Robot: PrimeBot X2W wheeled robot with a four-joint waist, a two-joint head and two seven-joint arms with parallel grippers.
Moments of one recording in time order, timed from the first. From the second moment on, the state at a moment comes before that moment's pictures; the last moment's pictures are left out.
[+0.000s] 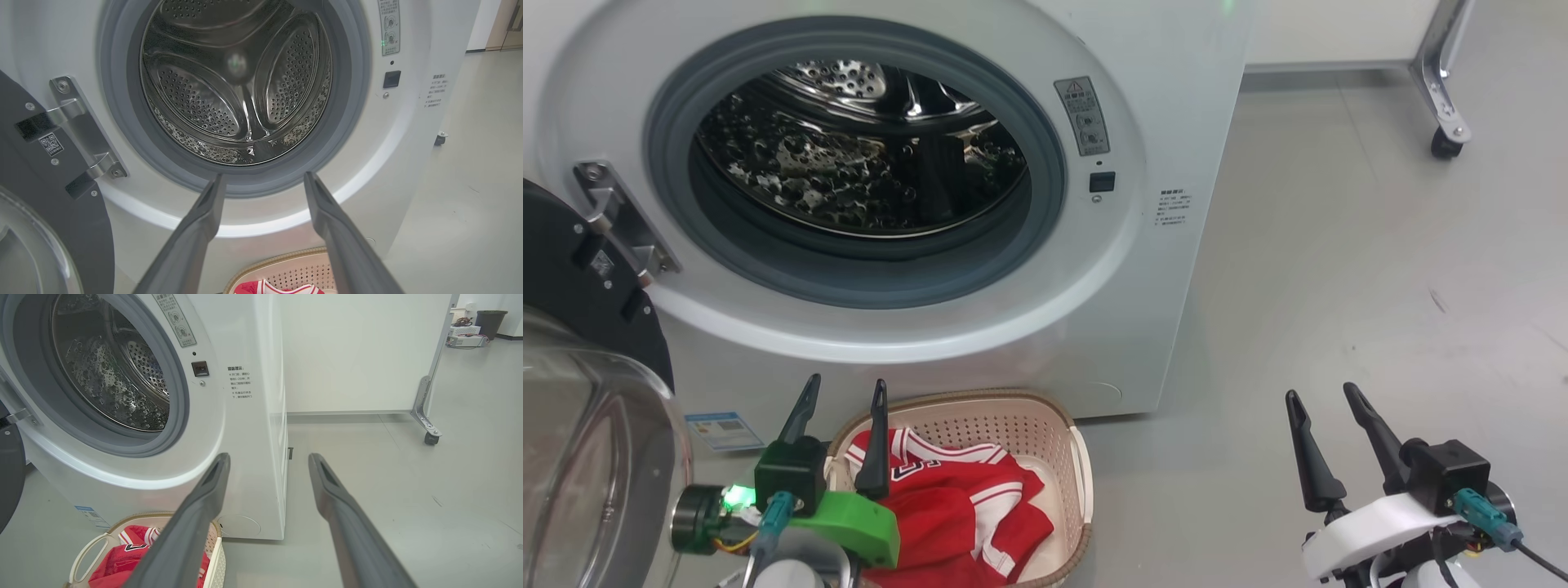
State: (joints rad) left arm -0.15 0.04 -0.27 0.34 -0.23 0.11 -0.25; right arm 0.02 -0.15 0.24 0.20 0.39 0.02 -0.24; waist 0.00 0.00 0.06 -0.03
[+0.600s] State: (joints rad) left arm 0.00 0.05 -0.25 0.20 -0.23 0.11 -0.24; right arm 0.08 -0.15 0.24 0.15 0.39 0.00 -0.22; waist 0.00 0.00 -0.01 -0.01
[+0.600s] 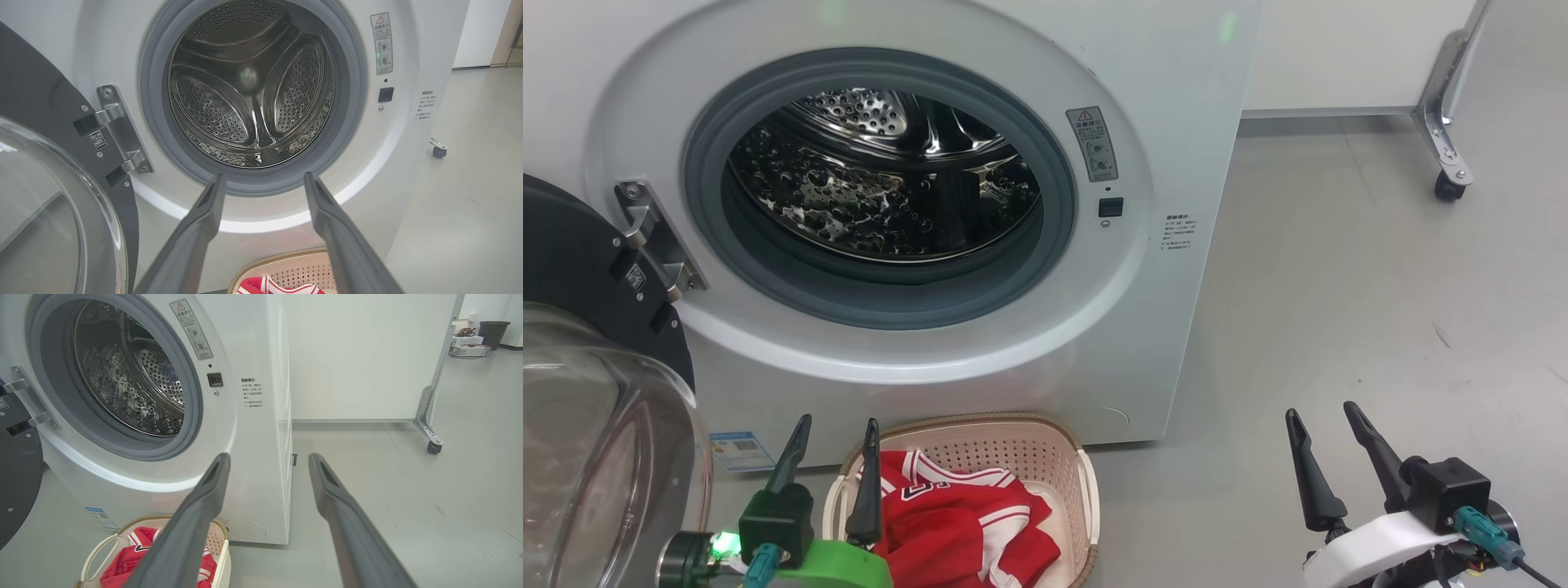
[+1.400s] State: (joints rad) left arm 0.07 0.05 -0.23 0.08 -0.21 0.12 -0.18; right arm 0.10 -0.16 0.24 0.10 0.39 -0.01 -0.19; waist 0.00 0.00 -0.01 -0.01
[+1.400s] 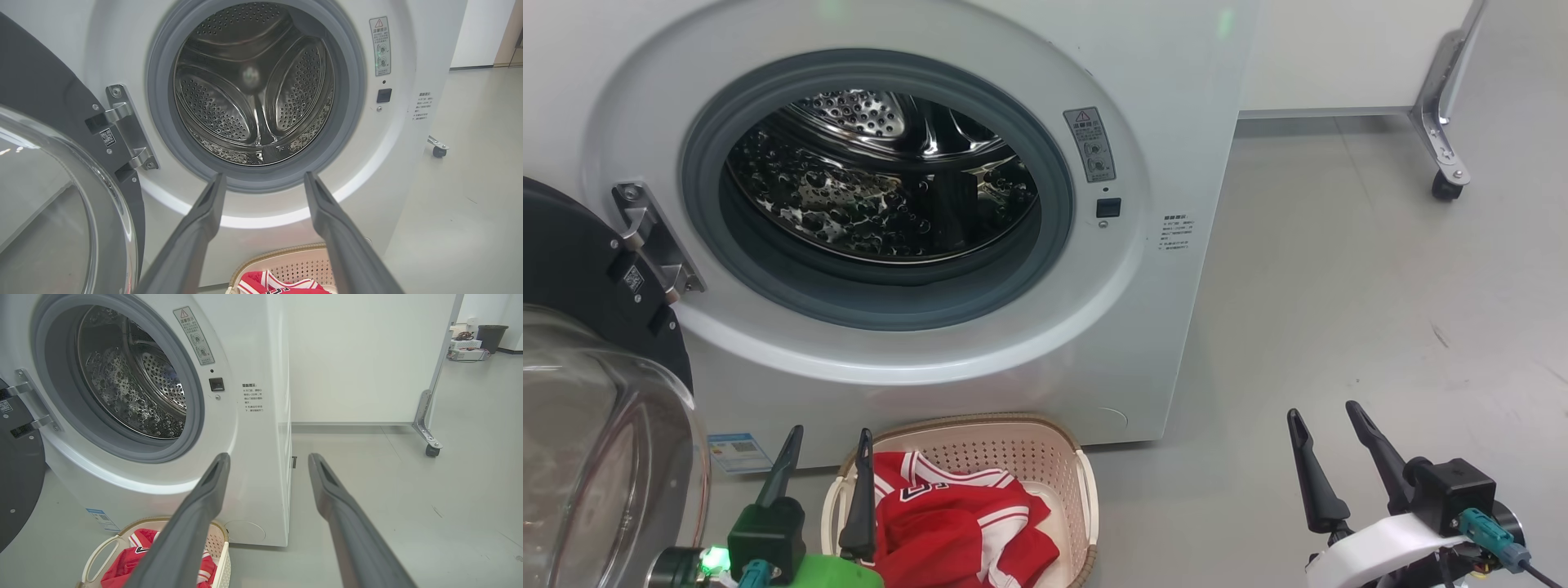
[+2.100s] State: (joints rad) left arm 0.09 0.05 -0.21 0.01 -0.19 0.12 -0.14; right arm 0.11 -0.17 0.24 0.06 0.39 -0.02 -0.18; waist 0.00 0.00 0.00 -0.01
